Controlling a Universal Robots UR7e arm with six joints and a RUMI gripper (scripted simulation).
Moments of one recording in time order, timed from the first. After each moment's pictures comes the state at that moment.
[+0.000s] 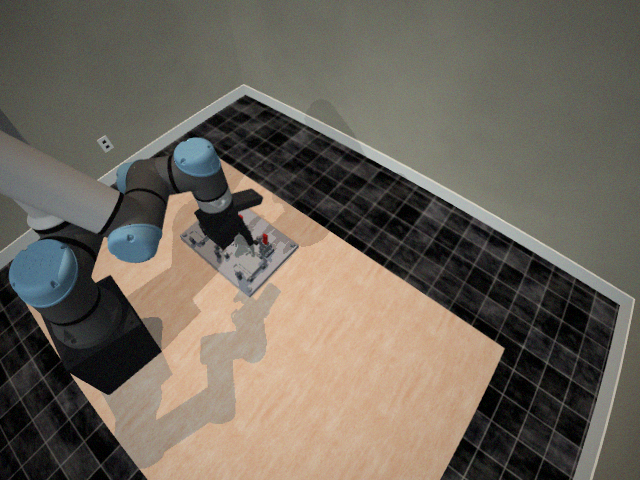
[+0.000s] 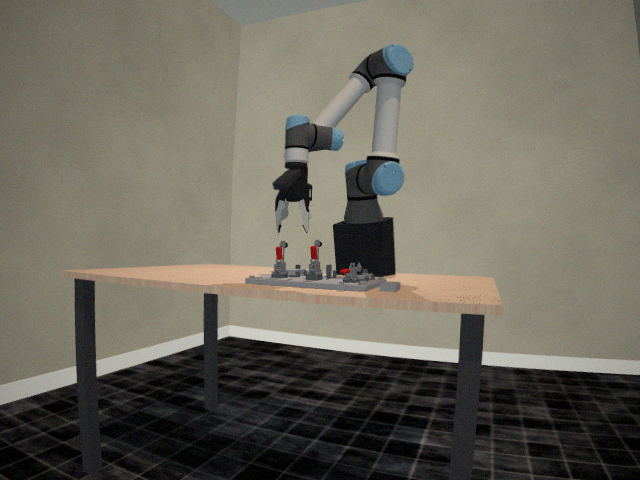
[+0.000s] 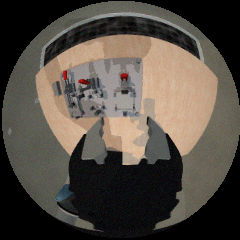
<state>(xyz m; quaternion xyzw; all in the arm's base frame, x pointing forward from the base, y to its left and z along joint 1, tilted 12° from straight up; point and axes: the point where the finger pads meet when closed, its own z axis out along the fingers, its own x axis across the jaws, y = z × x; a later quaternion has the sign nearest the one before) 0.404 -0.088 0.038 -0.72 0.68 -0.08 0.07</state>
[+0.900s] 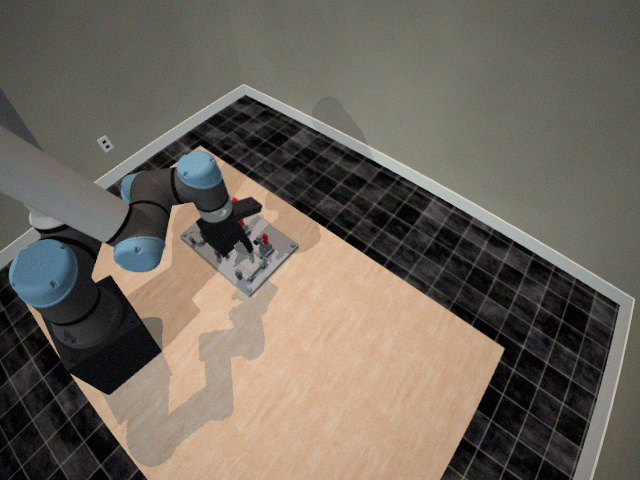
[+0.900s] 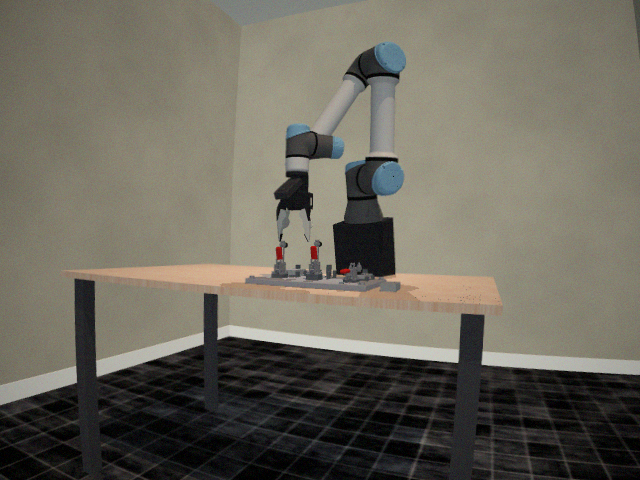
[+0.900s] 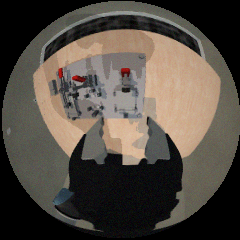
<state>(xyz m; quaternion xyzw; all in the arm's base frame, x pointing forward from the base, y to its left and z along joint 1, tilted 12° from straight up) 0.402 -0.087 0.009 -0.73 0.68 -0.08 0.07</state>
